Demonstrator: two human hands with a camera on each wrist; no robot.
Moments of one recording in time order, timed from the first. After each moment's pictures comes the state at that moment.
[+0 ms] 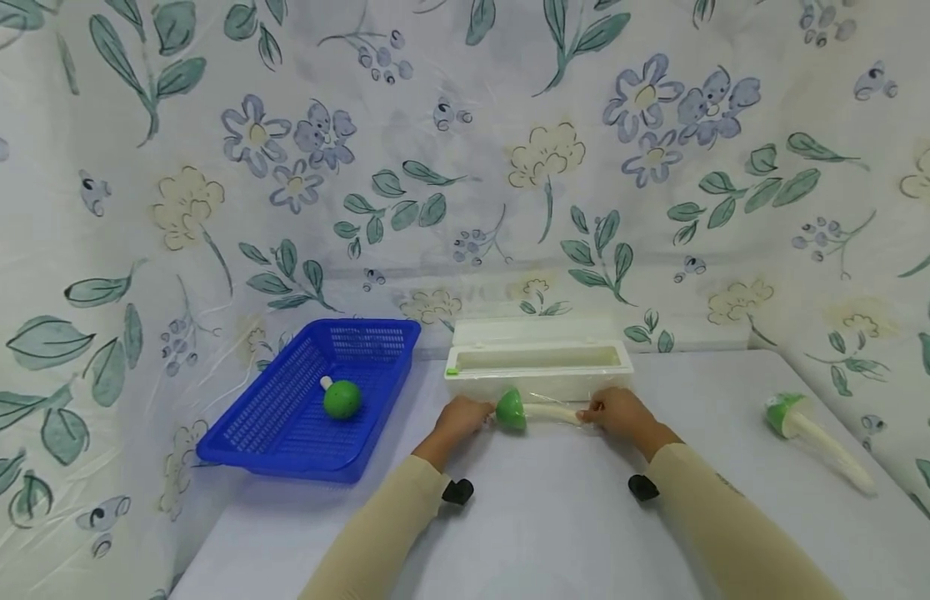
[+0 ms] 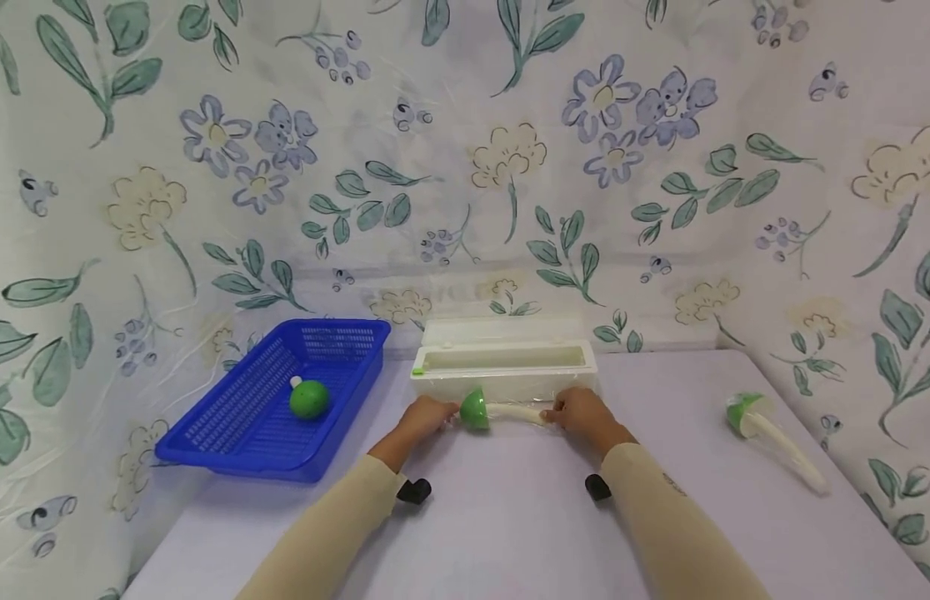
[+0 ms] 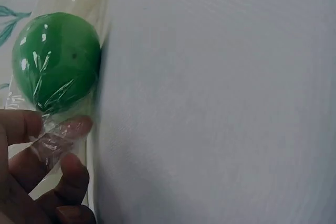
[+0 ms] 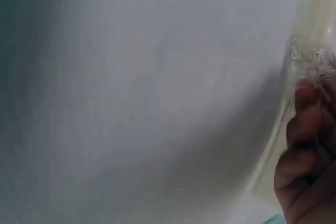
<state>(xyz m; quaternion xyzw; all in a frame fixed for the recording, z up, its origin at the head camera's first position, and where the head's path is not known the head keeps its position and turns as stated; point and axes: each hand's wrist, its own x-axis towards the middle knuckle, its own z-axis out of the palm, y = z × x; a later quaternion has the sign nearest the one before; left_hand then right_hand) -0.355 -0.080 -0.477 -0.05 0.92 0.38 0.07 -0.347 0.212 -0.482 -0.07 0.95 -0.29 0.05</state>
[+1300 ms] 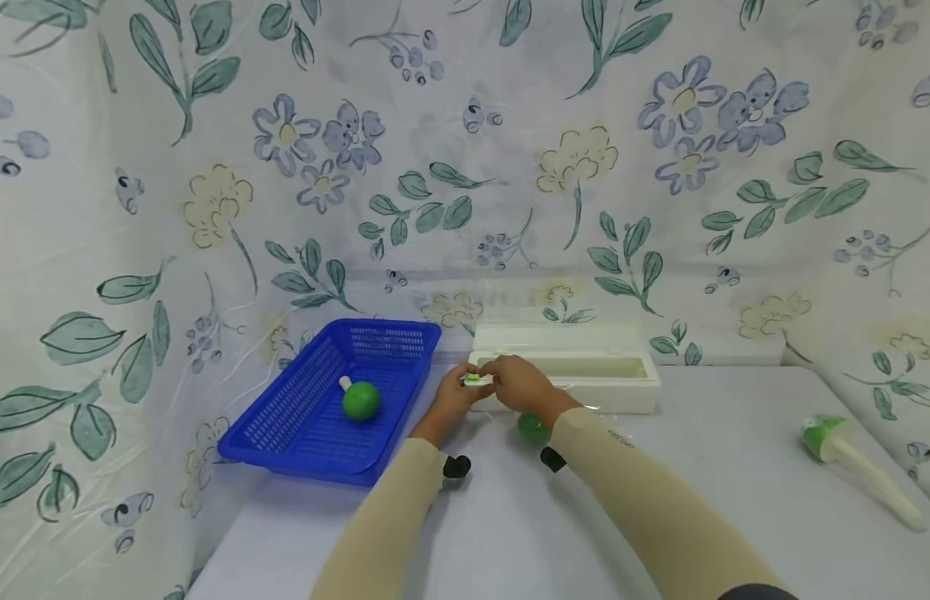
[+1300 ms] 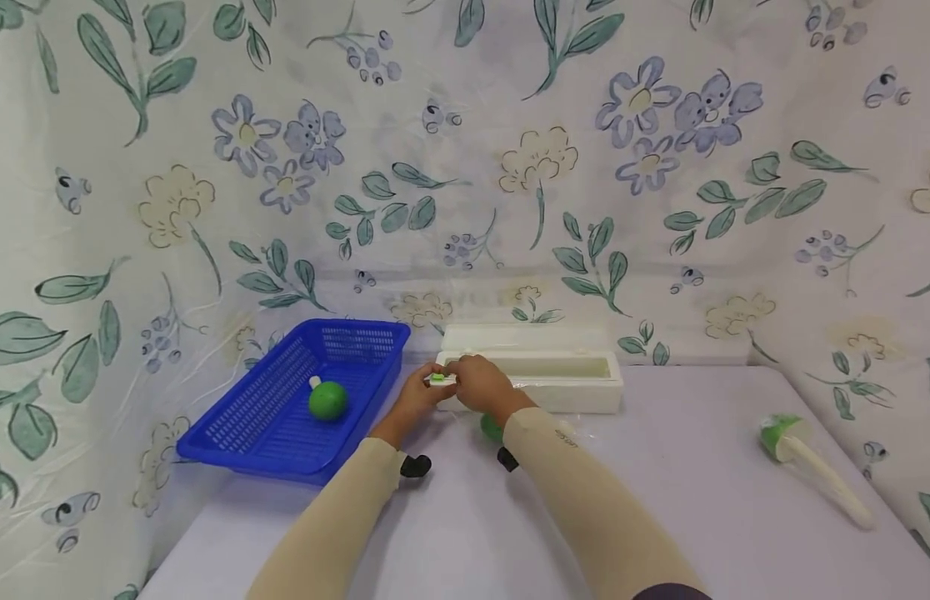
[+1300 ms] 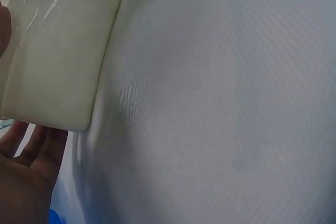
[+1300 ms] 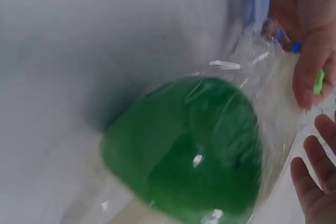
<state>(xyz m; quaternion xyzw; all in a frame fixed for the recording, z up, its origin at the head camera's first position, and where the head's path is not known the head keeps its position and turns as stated) -0.401 -0.129 -0.478 0.07 0.83 0.56 -0.05 -0.385 0.037 -0.419 -0.29 0.94 -0.20 -0.03</state>
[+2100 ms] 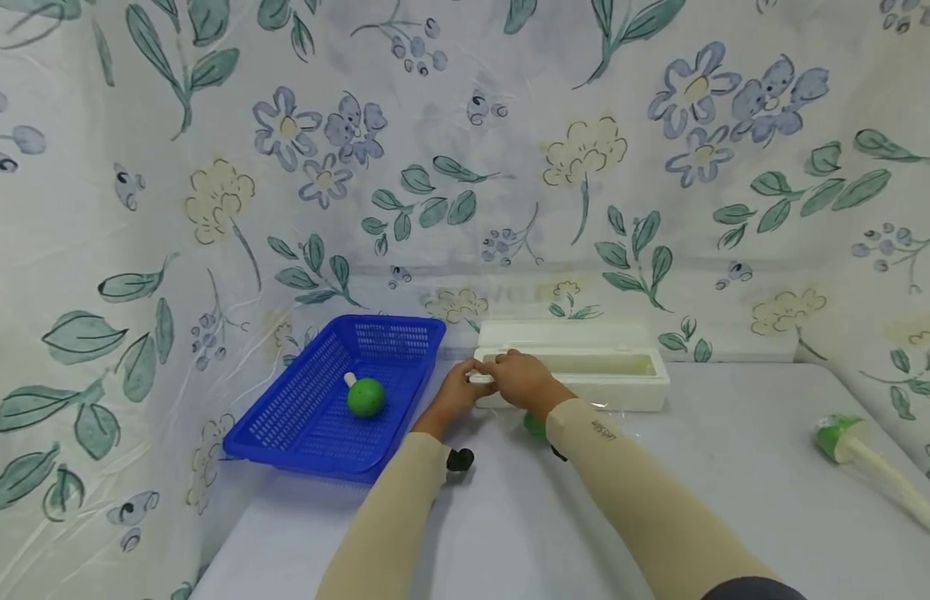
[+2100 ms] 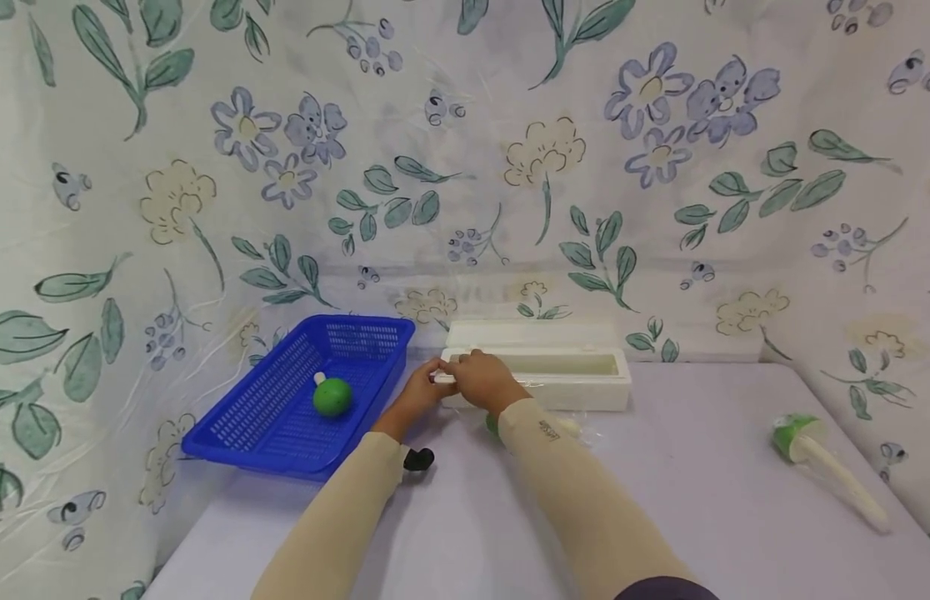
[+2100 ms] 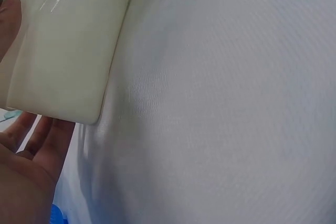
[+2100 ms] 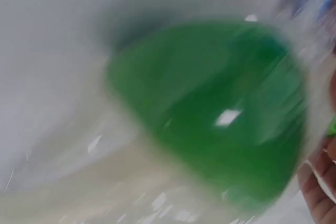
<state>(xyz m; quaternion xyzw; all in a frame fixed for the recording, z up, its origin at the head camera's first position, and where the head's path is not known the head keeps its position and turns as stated) -0.410 -0.137 -0.476 0.12 0.85 0.52 -0.04 -0.394 0.029 -0.418 -0.34 0.94 0.03 -0.07</state>
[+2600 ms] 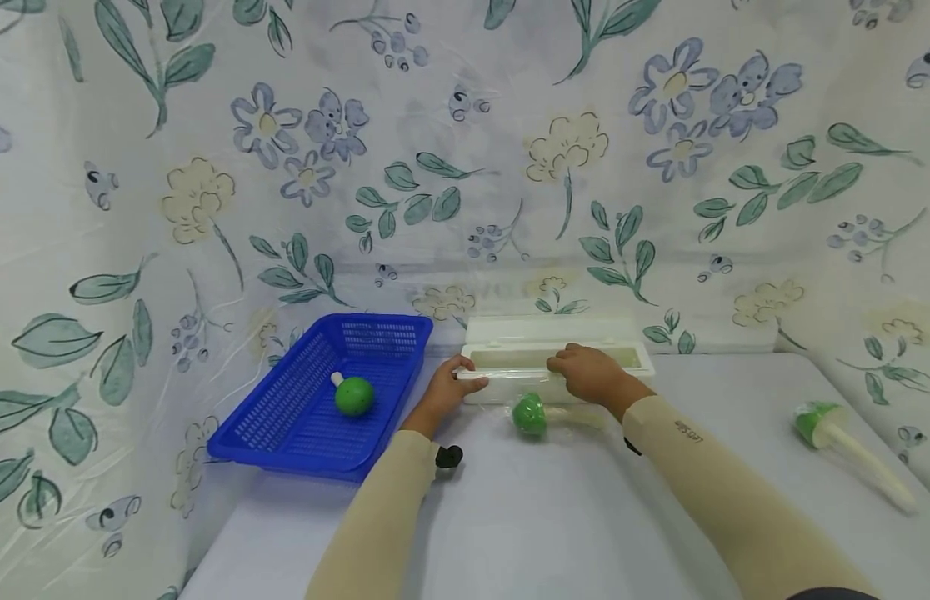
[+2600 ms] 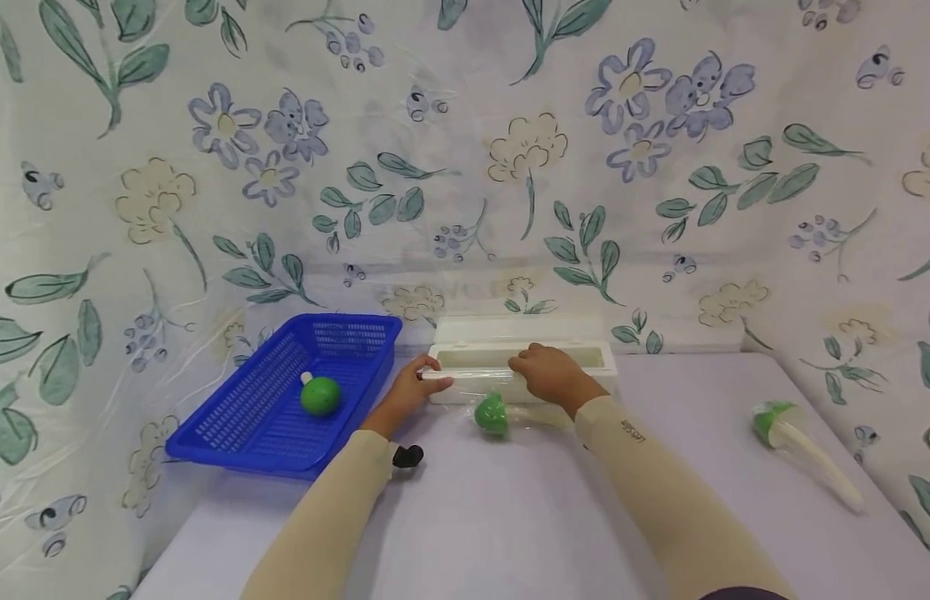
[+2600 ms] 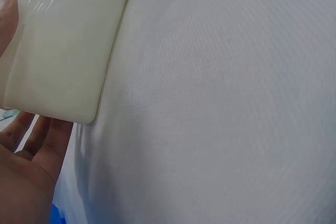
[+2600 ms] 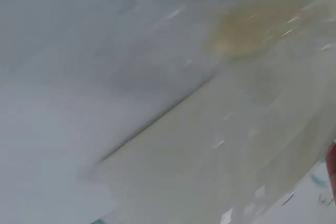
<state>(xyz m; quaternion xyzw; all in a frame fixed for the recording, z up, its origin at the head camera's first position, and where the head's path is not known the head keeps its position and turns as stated) -0.405 -0.129 -0.477 0.06 0.86 0.51 -0.04 -0.391 0.155 -0.424 -0.34 0.94 0.00 -0.07</state>
